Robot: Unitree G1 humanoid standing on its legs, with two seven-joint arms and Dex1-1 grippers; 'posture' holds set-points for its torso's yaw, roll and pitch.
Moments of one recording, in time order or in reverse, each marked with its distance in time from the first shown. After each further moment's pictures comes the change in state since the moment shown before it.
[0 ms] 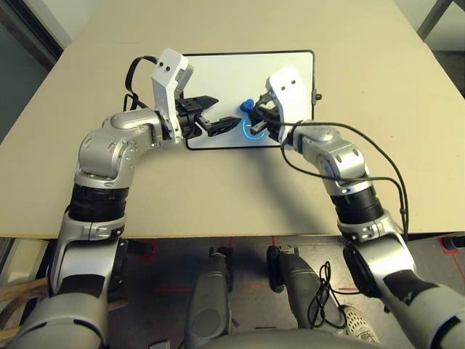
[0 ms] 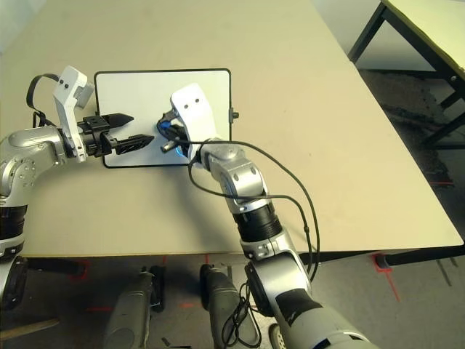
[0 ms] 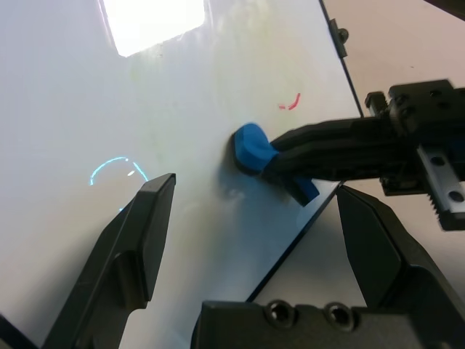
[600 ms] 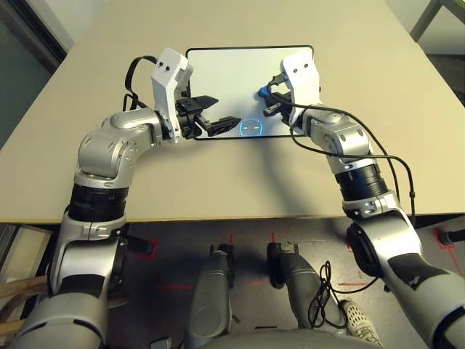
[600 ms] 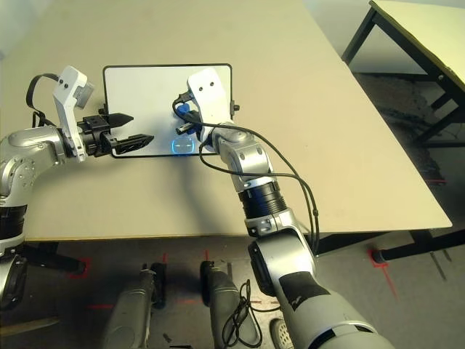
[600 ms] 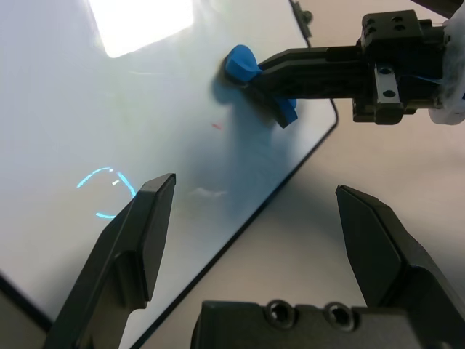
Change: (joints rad) left arm -0.001 0.001 -0.002 0.000 0.000 0.000 -0.001; right arm -0.149 -0.025 -0.099 0.217 -0.024 -0.088 -0.057
